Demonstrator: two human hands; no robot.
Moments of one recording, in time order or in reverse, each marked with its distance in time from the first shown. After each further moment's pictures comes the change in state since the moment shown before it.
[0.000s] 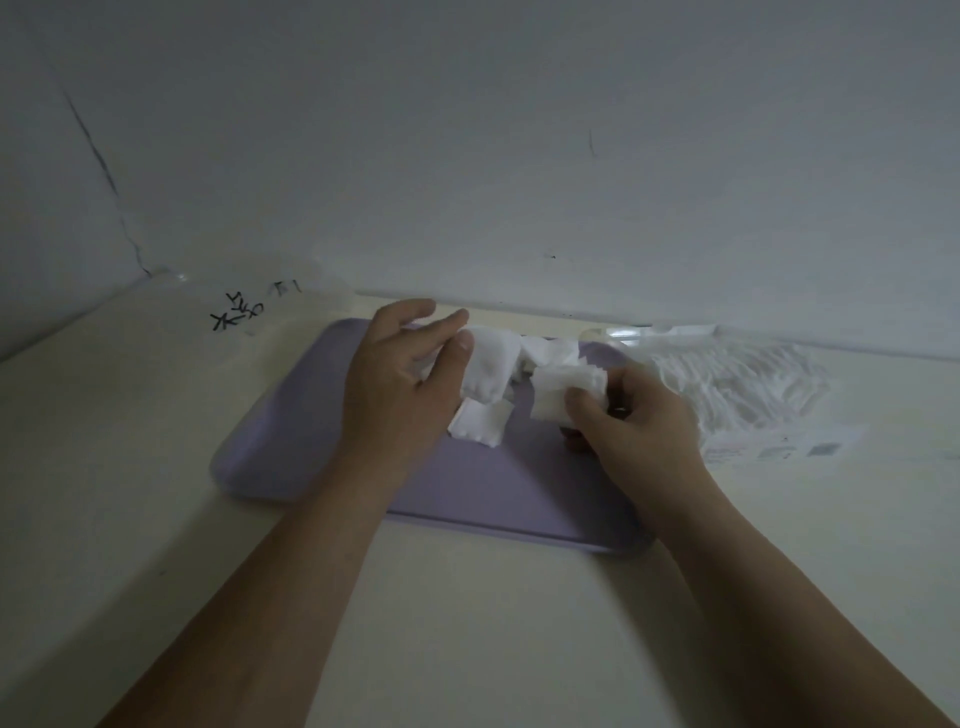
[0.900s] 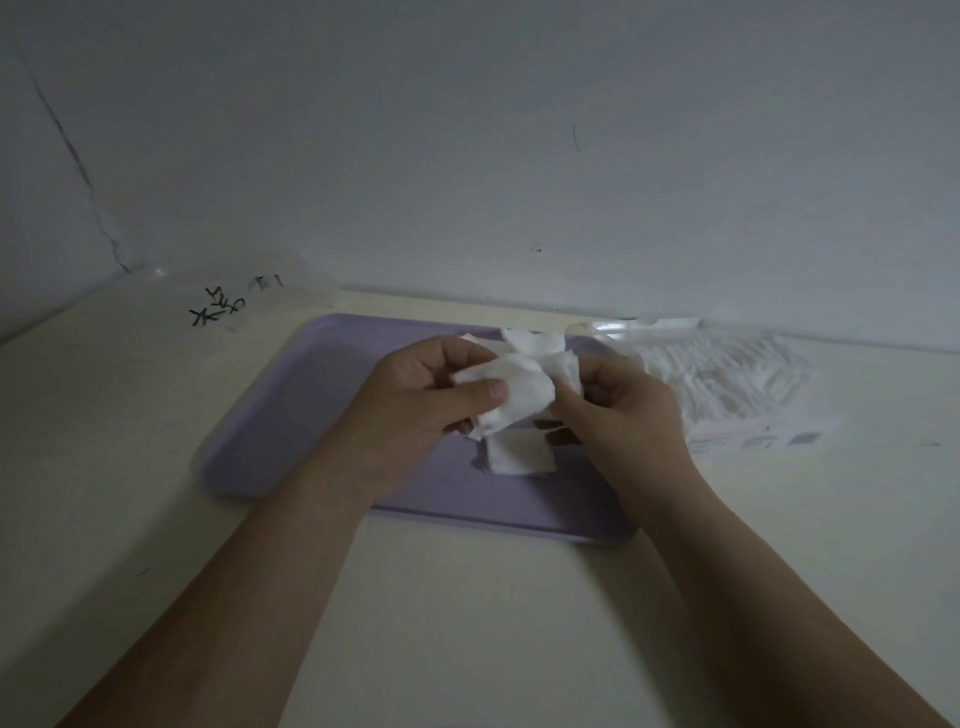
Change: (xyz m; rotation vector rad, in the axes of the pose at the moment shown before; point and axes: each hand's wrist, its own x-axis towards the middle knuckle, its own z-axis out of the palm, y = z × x) left_hand -0.011 0.022 0.000 -0.782 -0.476 -0.435; right_hand -0.002 -0.002 0.001 0.305 -0.097 -0.015
